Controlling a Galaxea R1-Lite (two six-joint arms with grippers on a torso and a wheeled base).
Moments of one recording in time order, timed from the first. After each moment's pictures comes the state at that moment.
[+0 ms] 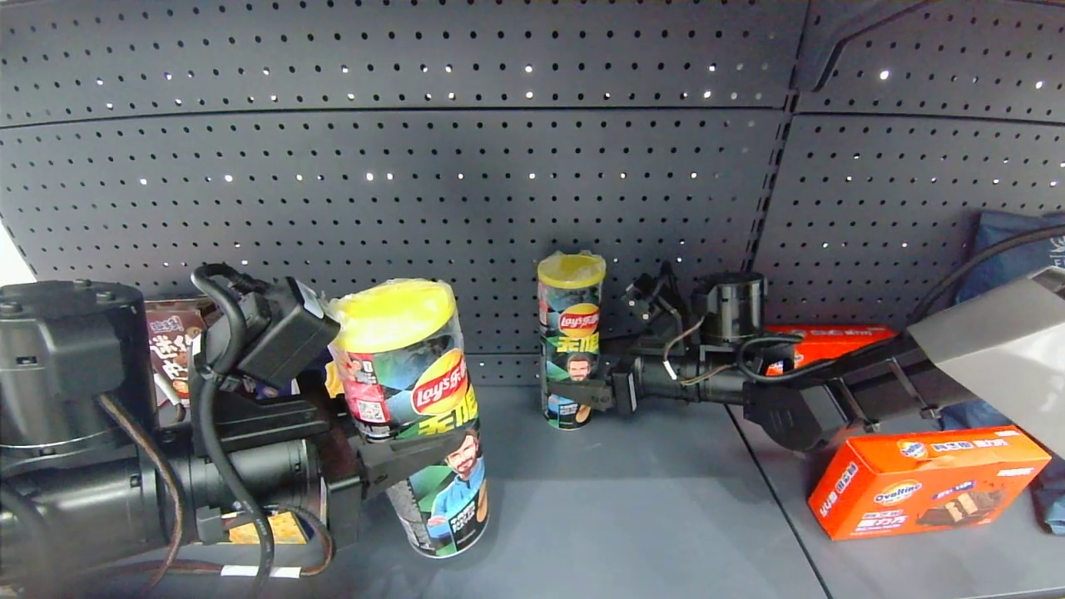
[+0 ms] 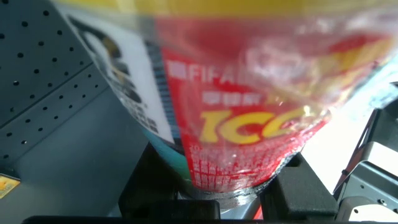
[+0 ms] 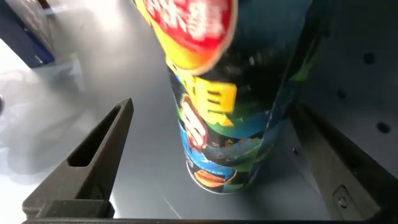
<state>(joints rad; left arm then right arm) -0.47 1.37 -0.59 -0.48 -0.43 0.11 0.50 2.13 -1.22 -0.66 0.60 -0.11</state>
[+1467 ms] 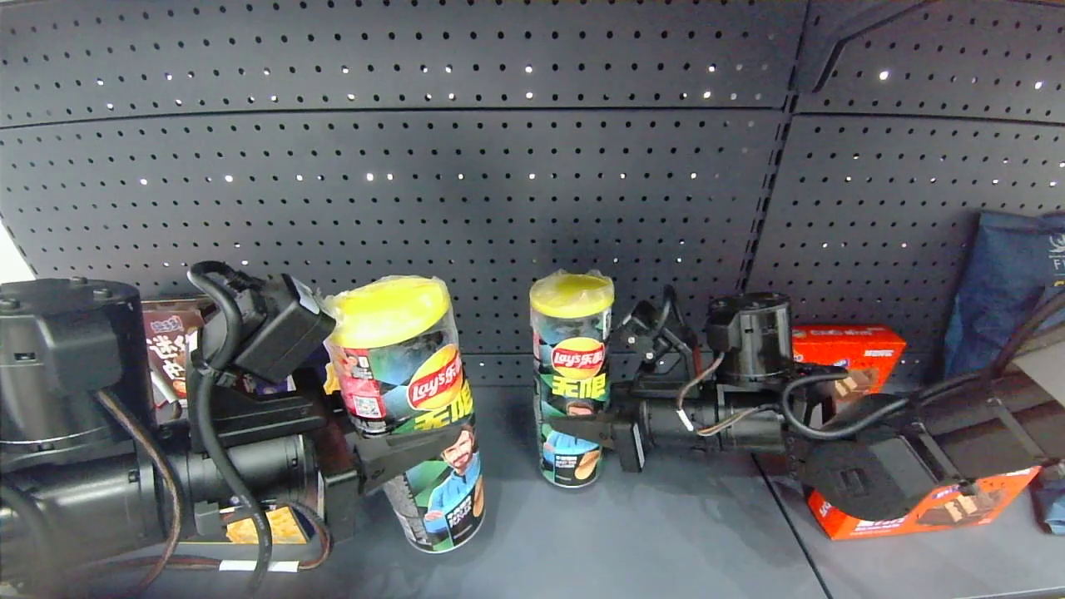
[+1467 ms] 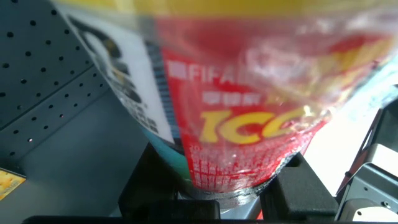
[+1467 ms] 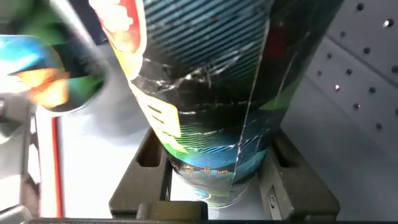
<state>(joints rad) -0.46 1.37 -0.60 -0.48 -0.43 0.11 0.63 1.94 -0.96 -0.68 0.52 -0.10</state>
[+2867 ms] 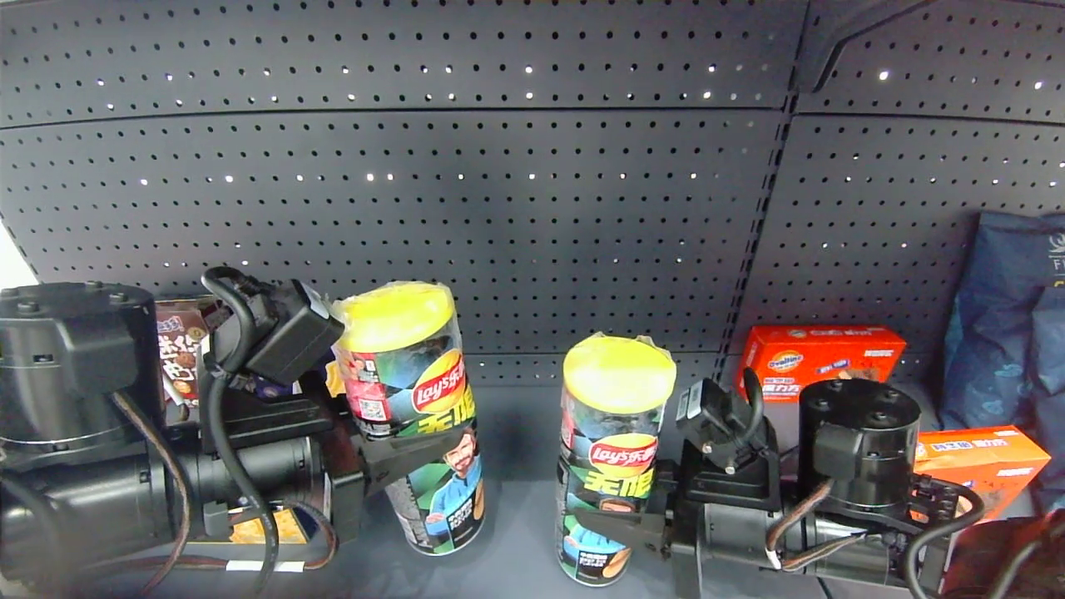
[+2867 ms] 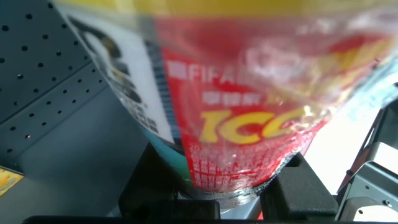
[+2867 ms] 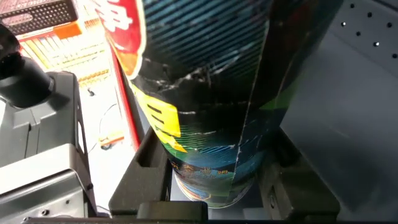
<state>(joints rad) -0.46 1.38 -0.59 -0.48 -0.42 0.11 0.73 1.79 -0.51 -1.04 0.46 -0.05</state>
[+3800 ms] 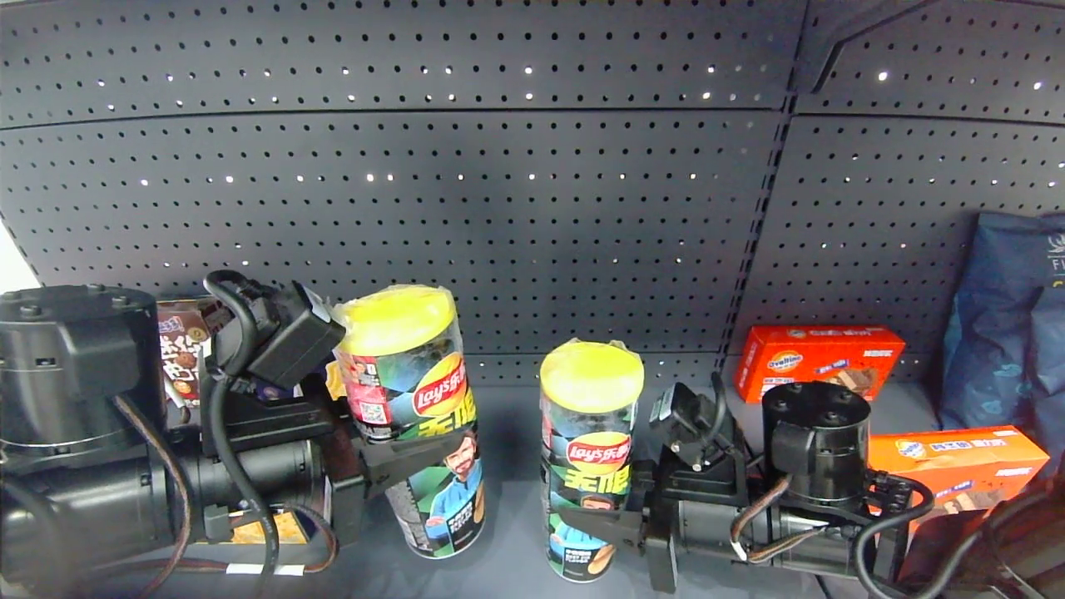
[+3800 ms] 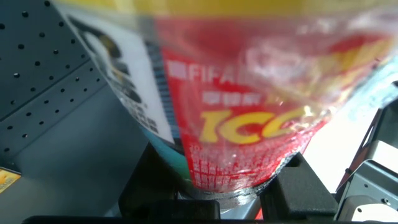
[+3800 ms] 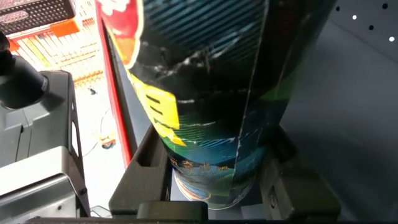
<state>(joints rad) -0.46 1.39 -0.59 -0.48 -0.42 0.11 0.73 1.87 -0.56 -1.05 0.46 -0.06</state>
